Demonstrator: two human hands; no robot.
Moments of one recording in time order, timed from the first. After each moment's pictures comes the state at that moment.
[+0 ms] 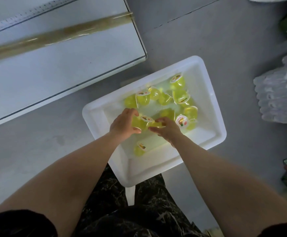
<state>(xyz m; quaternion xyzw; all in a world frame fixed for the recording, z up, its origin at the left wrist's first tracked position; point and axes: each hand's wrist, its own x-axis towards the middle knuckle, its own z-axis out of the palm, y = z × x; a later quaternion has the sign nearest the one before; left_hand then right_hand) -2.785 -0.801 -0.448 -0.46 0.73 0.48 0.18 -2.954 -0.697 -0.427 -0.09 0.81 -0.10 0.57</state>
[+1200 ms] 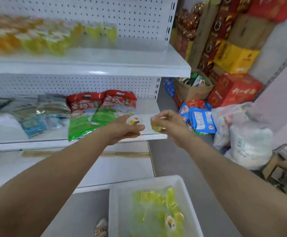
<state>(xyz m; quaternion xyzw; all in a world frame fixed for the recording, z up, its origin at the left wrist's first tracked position) -2.765 -0.891 0.009 -0.44 0.50 0.70 -0.26 -2.971 -0.847 0.020 -0.45 0.59 -0.47 0.48</state>
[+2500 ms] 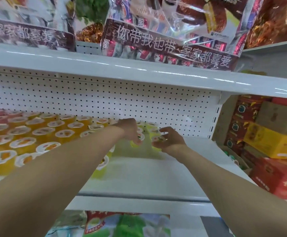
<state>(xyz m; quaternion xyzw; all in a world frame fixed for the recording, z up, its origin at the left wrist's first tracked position) -2.657 -1.205 0.245 -0.63 0.77 0.10 -0.09 -2.838 -1.193 0.190 -0.59 0.62 -0.42 0.31</state>
